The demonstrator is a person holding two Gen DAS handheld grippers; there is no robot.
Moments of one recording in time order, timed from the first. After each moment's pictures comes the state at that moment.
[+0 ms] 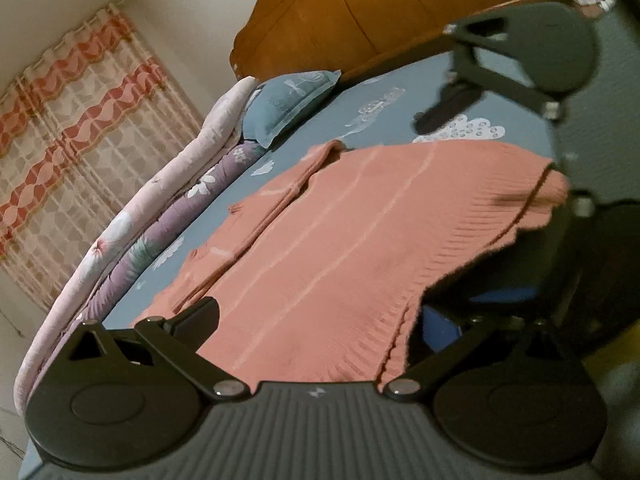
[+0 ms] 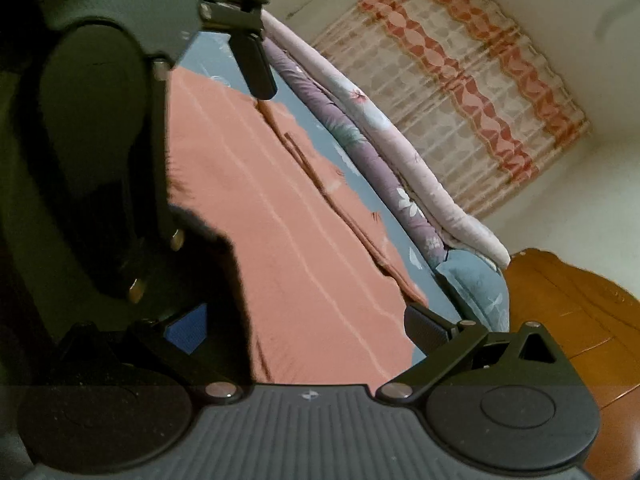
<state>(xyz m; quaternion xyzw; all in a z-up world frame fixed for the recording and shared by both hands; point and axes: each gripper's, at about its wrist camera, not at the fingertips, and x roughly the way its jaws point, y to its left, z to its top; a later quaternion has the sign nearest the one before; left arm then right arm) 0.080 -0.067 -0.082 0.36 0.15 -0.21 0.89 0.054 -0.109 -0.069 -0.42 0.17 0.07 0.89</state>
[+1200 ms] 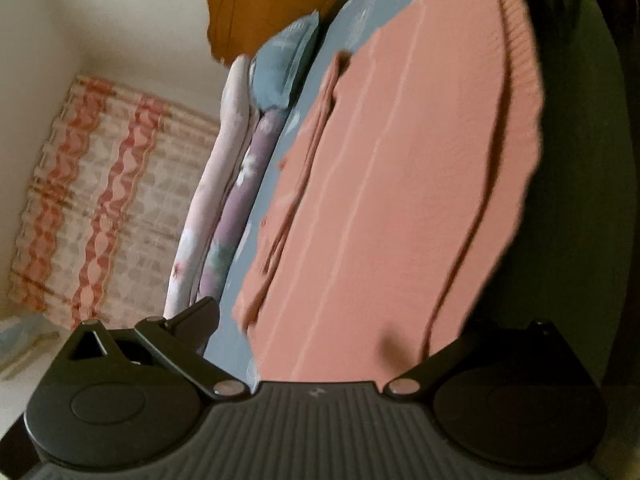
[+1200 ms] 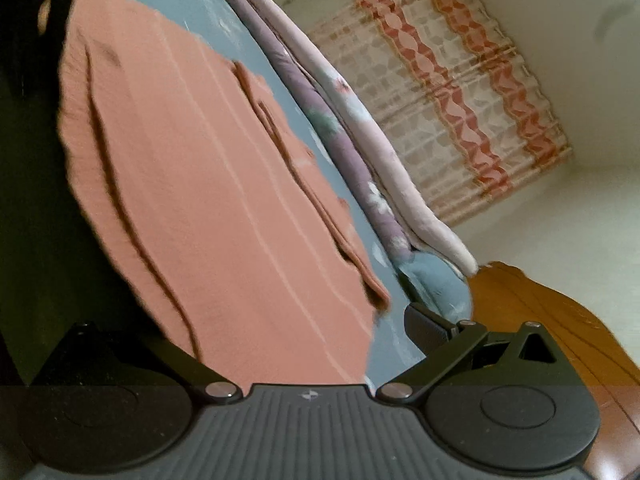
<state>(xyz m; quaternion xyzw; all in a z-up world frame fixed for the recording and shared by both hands) 0.096 -0.021 -0.128 0.58 0.12 -0.10 0.80 0.073 -0.144 -0.091 -0.48 0.16 0.02 0.86</state>
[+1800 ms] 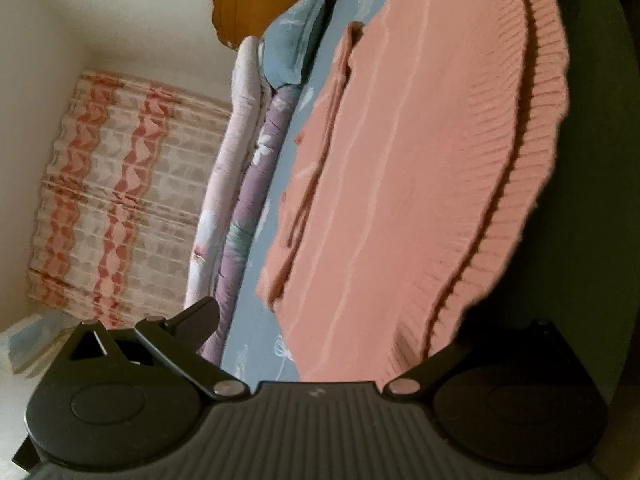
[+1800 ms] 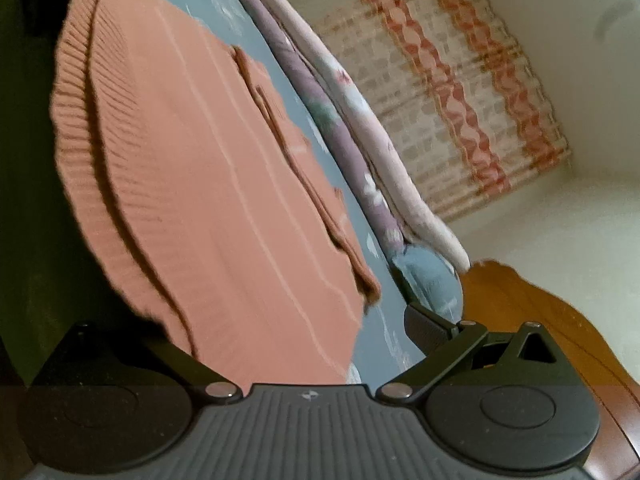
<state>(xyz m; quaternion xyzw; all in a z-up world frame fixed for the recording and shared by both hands) 0.104 -0.022 -0.127 0.60 0.13 -0.07 0.79 0.073 -0.142 -0.091 -0.49 0.17 0.02 0.85</state>
